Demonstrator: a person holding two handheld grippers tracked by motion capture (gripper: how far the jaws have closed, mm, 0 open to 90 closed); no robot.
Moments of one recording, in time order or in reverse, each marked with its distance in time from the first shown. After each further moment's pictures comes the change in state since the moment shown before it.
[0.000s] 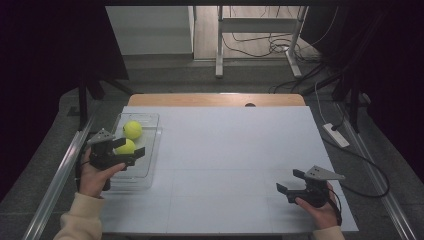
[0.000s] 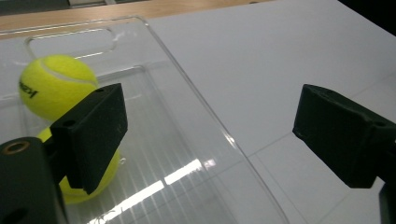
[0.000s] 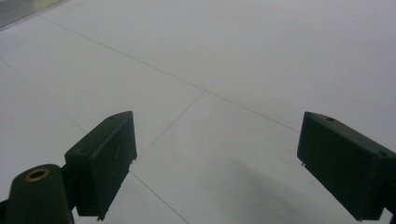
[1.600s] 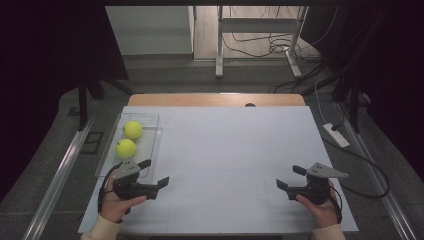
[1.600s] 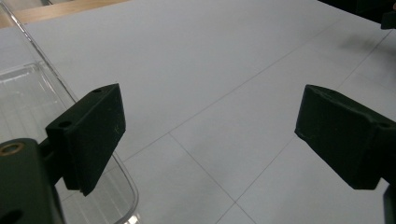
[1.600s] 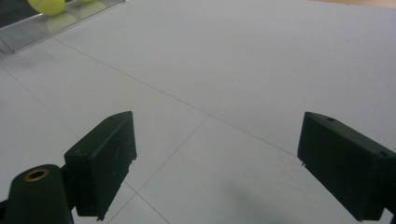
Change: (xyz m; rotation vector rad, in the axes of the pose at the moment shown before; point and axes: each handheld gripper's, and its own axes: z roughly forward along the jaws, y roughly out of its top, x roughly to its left) left arm -0.069 -0.048 0.018 -0.043 -0.131 0.160; right arm 0.001 0.011 -0.005 -0.054 0.014 0.007
